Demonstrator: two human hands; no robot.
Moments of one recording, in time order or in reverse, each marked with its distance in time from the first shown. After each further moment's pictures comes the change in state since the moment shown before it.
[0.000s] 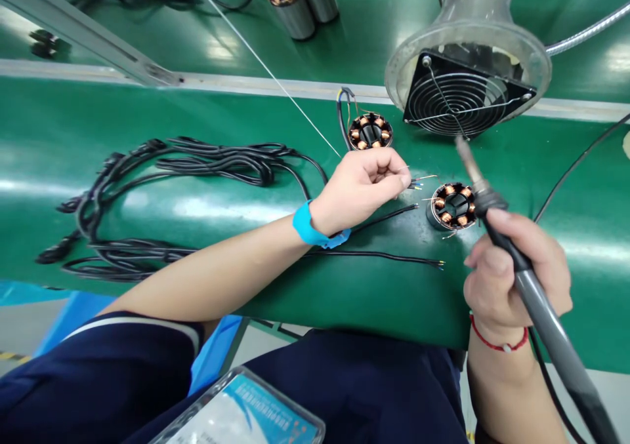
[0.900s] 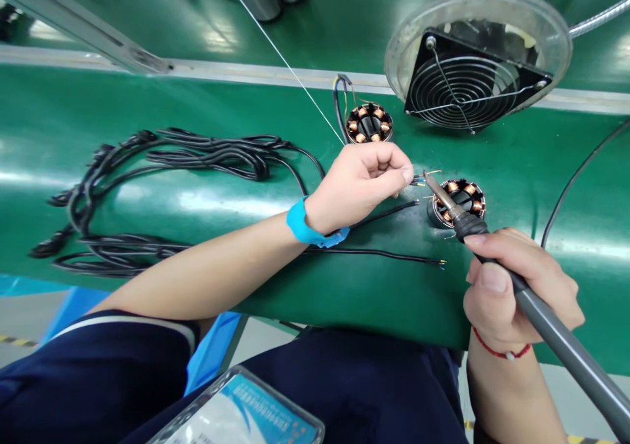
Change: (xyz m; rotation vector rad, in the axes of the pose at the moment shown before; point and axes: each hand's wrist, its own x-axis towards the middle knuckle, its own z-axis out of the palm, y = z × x) left_hand -0.003 0.009 0.002 -0.032 -0.001 -0.116; right_hand 0.002 -0.006 -0.001 0.047 -0.036 -0.056
